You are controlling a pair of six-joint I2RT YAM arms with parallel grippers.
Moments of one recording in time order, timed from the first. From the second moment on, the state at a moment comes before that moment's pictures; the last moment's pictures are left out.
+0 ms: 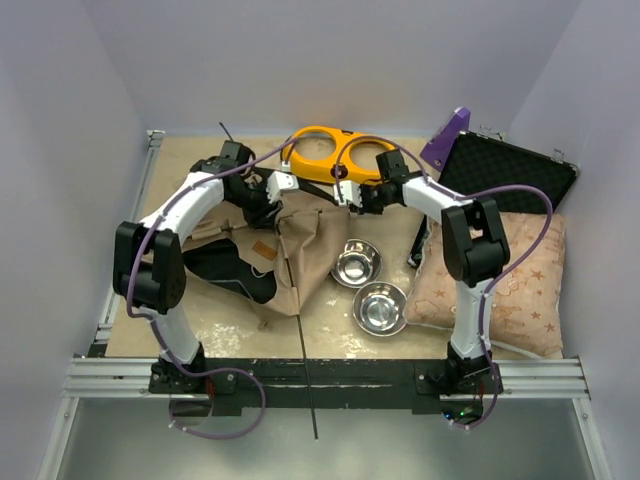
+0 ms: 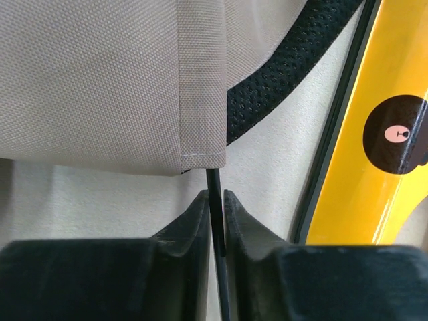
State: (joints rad) left arm -0.25 1.81 1.44 -0.82 0.60 0.91; right arm 0.33 2.07 1.49 -0.43 -0.56 -1.31
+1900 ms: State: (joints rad) left arm -0.26 1.86 1.46 -0.84 0.47 0.96; right arm 0.30 2.01 1.25 0.00 -0.70 0.29
